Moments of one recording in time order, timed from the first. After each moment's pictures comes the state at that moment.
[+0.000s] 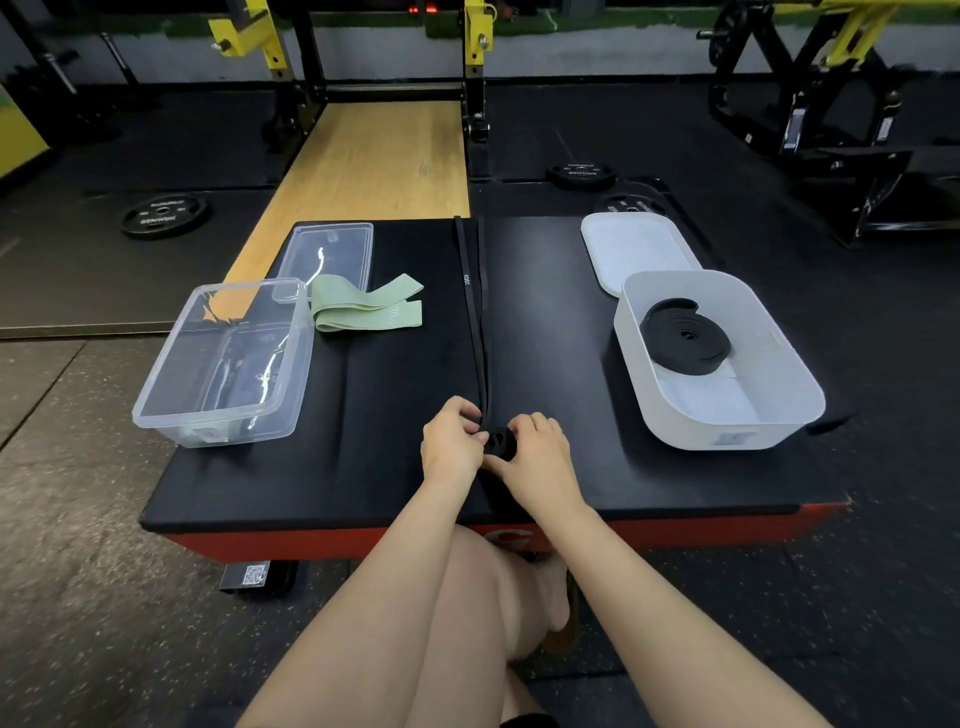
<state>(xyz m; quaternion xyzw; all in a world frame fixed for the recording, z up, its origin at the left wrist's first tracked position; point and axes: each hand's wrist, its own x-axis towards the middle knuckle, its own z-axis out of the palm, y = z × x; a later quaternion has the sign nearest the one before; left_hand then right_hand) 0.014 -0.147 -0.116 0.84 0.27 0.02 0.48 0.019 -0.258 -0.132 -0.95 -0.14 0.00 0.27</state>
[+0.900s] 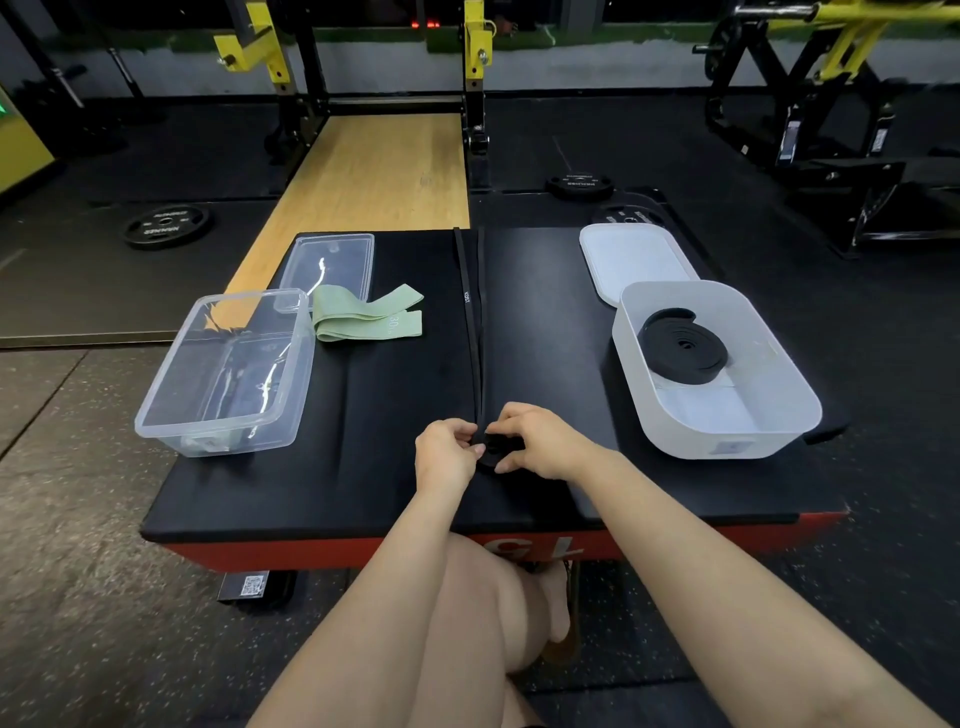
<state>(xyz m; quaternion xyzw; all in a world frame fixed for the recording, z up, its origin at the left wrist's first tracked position) 0.011 -0.140 -0.116 0.85 0.27 0.00 0.46 0.066 -0.271 -0.099 -0.90 -0.33 0.19 0.22</state>
